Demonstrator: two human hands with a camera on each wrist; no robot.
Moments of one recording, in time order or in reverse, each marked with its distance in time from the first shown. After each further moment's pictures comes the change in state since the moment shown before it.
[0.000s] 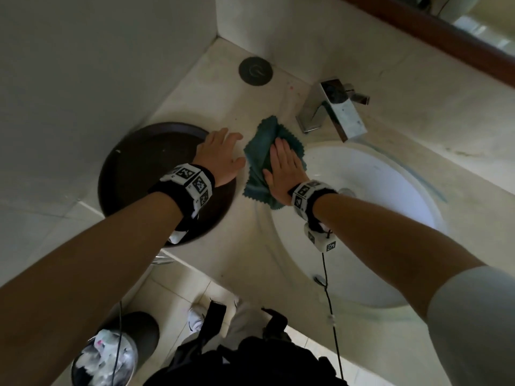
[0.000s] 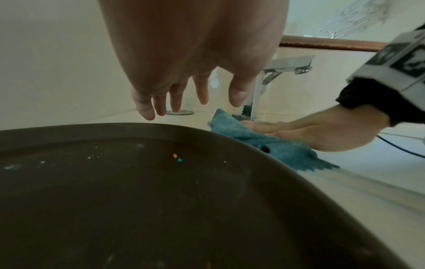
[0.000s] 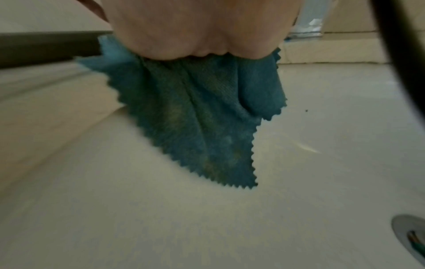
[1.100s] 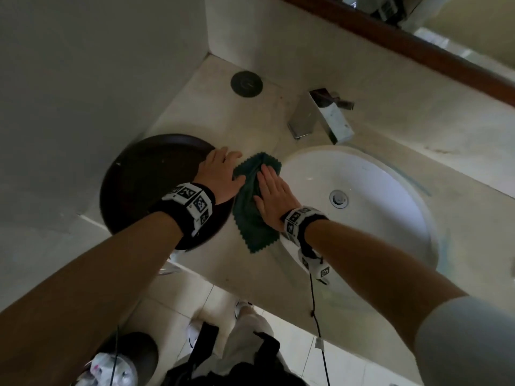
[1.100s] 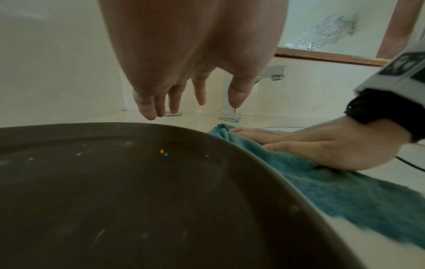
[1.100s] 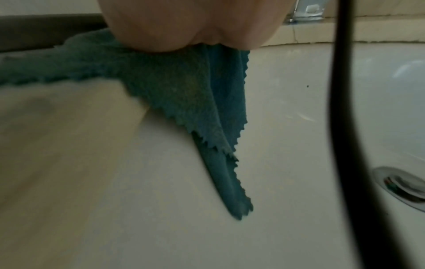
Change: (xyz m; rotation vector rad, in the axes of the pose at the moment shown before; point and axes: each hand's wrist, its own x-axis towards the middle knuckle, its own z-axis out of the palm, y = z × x) left_hand -0.019 -0.003 0.010 0.040 -0.031 0.058; right_hand -0.045 -0.029 0.018 0.045 0.026 -0.054
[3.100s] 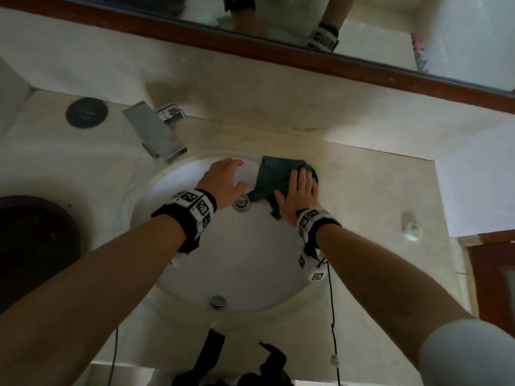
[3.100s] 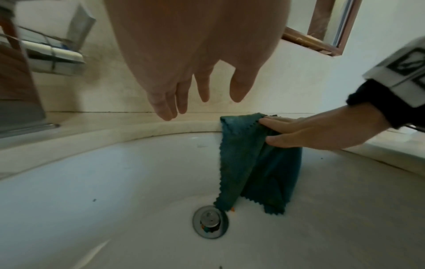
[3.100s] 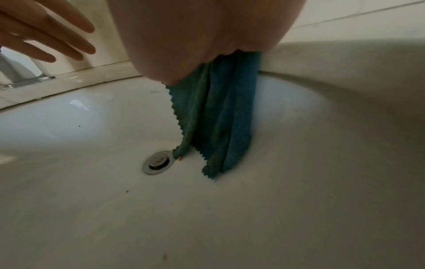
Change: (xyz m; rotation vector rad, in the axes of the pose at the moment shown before) left_hand 0.091 0.259 0.113 -0.043 -0.196 0.275; right_hand -0.137 0.281 0.001 0.131 0.032 0.736
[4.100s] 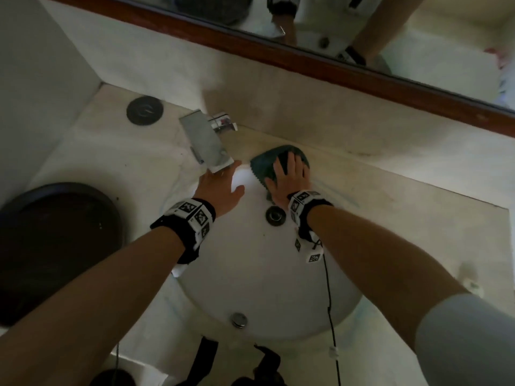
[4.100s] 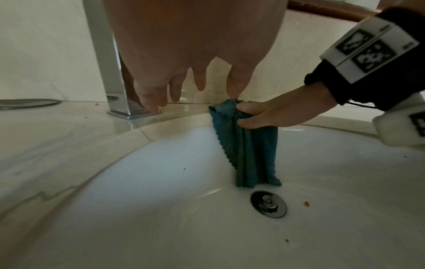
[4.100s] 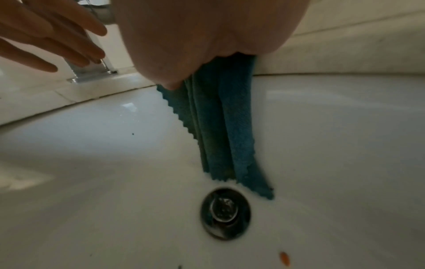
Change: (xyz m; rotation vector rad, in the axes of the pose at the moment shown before) left_hand -0.002 -0.070 -0.032 0.063 0.142 -0.233; right_hand 0.080 -0.105 -0.025 -0.040 -0.048 -0.316
